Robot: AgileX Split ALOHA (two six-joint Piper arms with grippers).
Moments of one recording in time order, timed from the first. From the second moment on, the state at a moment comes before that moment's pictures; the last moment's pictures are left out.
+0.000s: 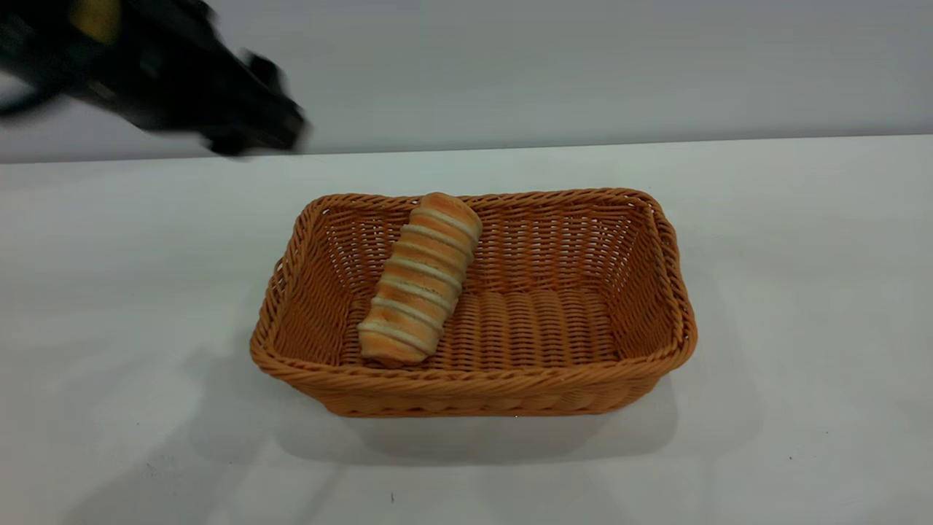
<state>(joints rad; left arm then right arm) -0.40 1.57 -0.79 0.60 -0.06 -0.47 0.31 0.91 -1.09 0.46 1.04 -0.51</state>
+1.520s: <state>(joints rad) -0.40 0.18 -0.70 -0.03 1.17 0.06 0.31 0.13 -0.64 0.27 1.21 -0.26</state>
